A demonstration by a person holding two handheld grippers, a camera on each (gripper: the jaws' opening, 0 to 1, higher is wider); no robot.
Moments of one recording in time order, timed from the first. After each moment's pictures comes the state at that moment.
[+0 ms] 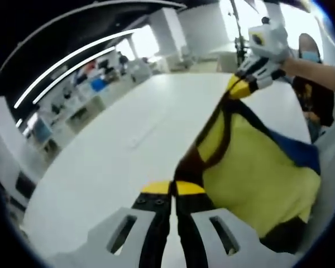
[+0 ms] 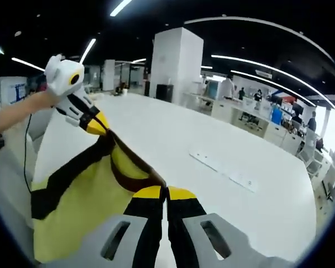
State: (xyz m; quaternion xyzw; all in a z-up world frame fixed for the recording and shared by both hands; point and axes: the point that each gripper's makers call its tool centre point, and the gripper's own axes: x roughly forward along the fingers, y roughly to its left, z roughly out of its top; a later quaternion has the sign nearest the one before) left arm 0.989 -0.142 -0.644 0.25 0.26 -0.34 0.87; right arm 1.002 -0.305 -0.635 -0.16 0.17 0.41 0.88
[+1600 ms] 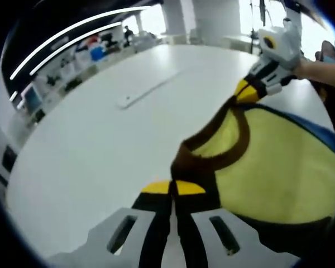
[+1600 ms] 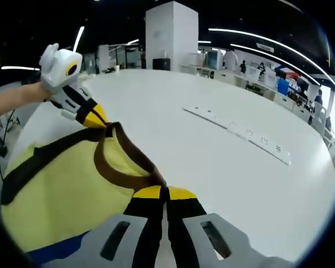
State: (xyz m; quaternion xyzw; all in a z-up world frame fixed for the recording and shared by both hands) left arm 1.071 -0.130 -0.774 0.20 0.33 -0.32 0.86; right arm 1.085 -0.291 -0.774 -0.15 0.26 0.41 0.86
